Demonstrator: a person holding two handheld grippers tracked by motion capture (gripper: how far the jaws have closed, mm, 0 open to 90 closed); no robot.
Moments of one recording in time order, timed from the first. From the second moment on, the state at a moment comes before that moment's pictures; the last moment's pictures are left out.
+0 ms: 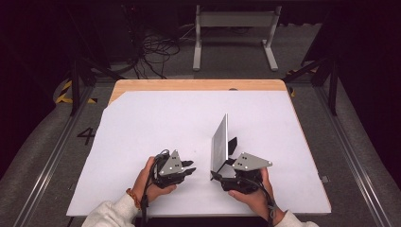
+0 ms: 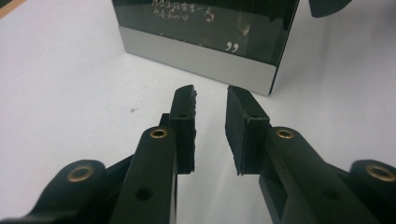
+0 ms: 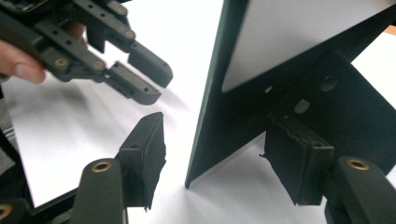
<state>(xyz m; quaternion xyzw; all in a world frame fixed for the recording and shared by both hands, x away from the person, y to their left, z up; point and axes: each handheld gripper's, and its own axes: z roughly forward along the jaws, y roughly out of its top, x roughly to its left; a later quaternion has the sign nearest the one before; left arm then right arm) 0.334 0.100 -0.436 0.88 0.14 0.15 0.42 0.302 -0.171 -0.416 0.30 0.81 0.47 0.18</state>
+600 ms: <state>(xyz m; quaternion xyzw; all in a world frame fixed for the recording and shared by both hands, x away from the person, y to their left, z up) 0.335 0.125 -0.440 0.88 0.17 0.15 0.41 0.303 -0.185 -0.417 0.31 0.81 0.47 0.17</state>
